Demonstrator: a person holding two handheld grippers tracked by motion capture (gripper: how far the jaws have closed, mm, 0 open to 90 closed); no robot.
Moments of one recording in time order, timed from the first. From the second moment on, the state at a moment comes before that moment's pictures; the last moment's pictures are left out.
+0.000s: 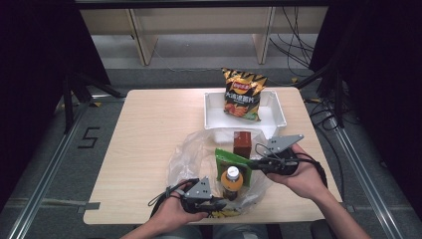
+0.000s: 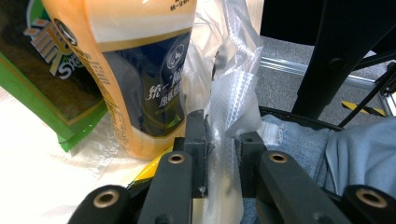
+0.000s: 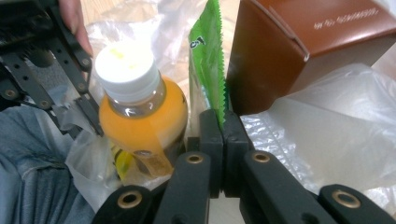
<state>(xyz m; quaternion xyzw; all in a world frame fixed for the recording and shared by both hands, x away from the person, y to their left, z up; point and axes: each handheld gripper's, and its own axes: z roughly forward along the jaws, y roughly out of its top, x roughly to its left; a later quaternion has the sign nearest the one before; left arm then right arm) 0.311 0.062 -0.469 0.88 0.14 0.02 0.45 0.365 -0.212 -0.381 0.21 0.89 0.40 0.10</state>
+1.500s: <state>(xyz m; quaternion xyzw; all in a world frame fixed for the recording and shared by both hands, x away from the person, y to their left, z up) 0.312 0.061 -0.475 0.88 0.14 0.02 0.45 0.365 -0.213 -0.315 0.20 0.81 0.54 0.15</state>
